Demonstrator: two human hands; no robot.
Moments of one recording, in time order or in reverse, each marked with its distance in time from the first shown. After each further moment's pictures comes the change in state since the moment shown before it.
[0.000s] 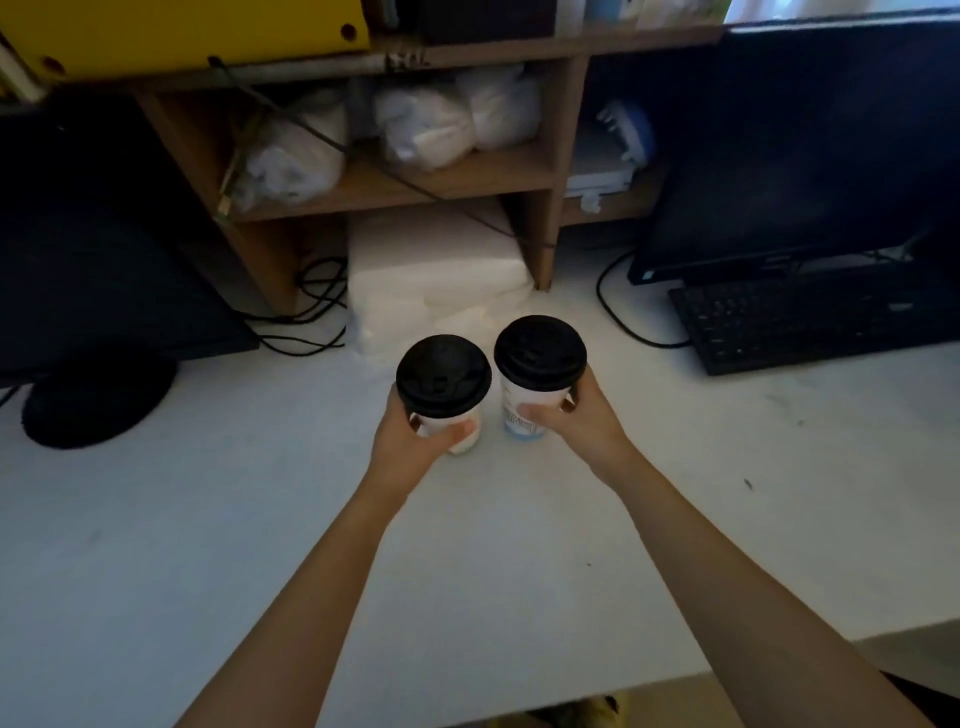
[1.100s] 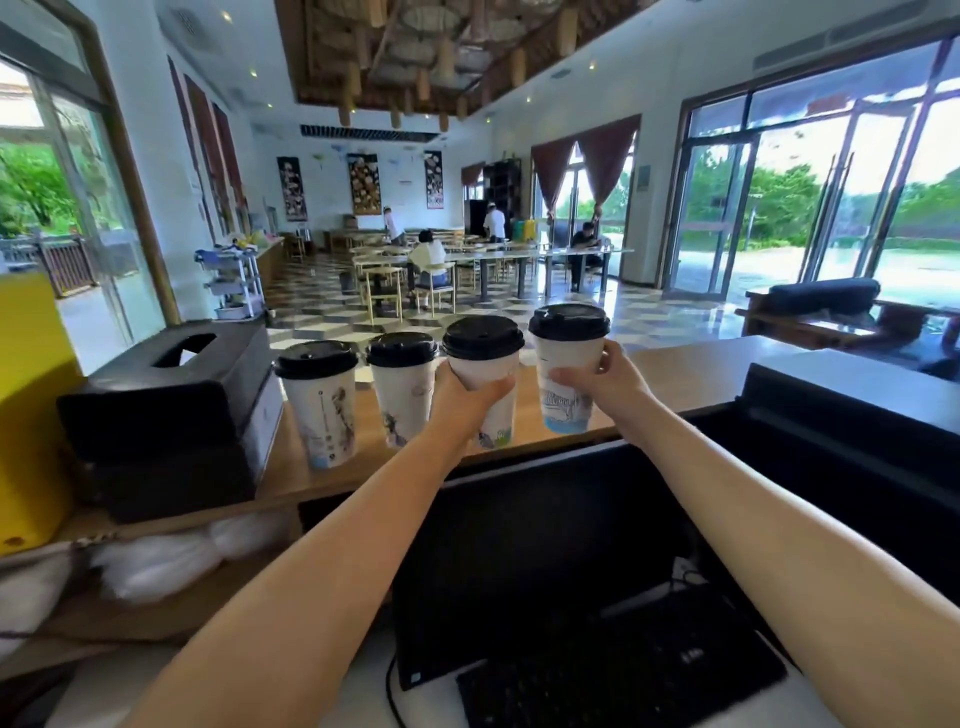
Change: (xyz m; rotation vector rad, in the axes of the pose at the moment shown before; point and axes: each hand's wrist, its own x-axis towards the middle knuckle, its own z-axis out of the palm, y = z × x) left_hand 0.217 0.387 0.348 -0.117 -0.107 0.376; right_hand 0.175 -0.326 -0.381 -0.094 0.425 -0.347
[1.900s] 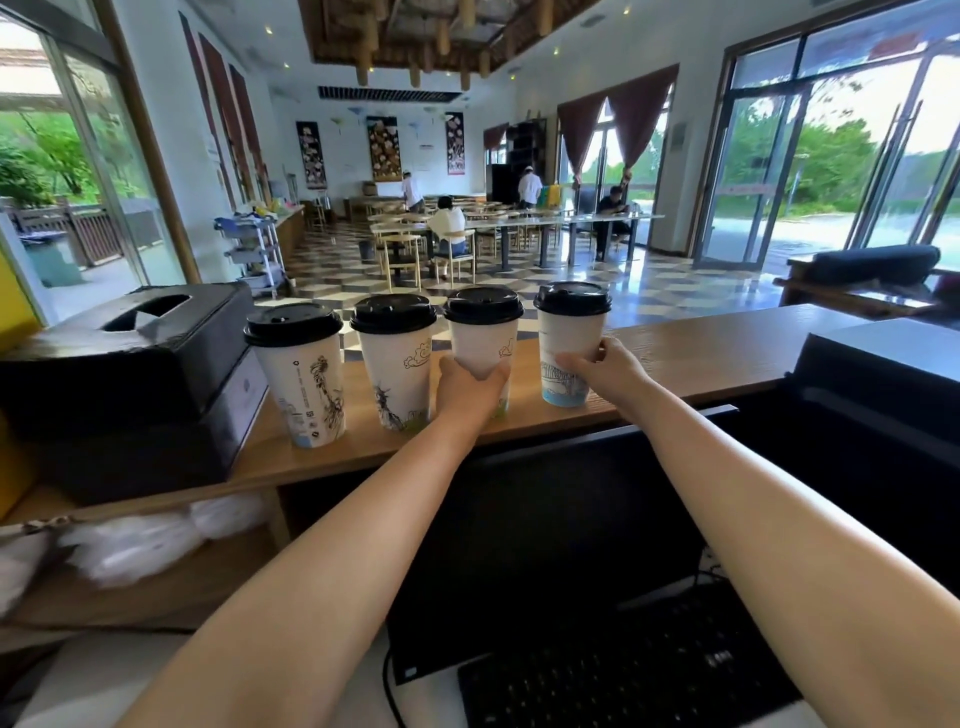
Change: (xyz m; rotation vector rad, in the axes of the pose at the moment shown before) left_hand 0.039 -0.053 0.016 0.232 0.112 -0.143; right_hand 0.061 0.061 0.016 -0.172 -0.076 0.093
